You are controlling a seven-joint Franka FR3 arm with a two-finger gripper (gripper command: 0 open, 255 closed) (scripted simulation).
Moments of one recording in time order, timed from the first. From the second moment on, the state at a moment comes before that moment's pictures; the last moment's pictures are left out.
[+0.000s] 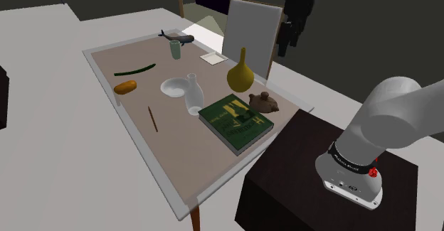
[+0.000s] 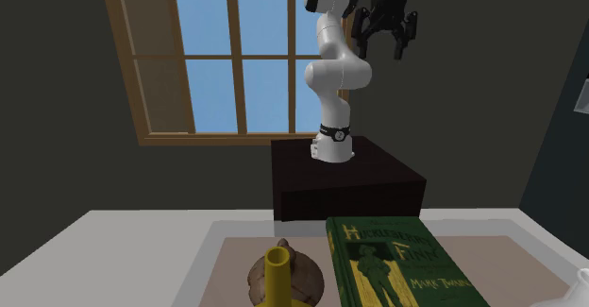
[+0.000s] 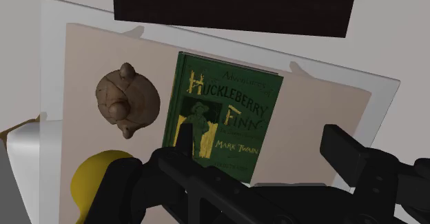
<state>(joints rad) -0.02 -0.74 0.01 -2.44 -0.02 1.67 -0.06</state>
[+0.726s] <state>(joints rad) -0.07 -0.67 -0.10 -2.65 -0.12 2.00 -0.21</state>
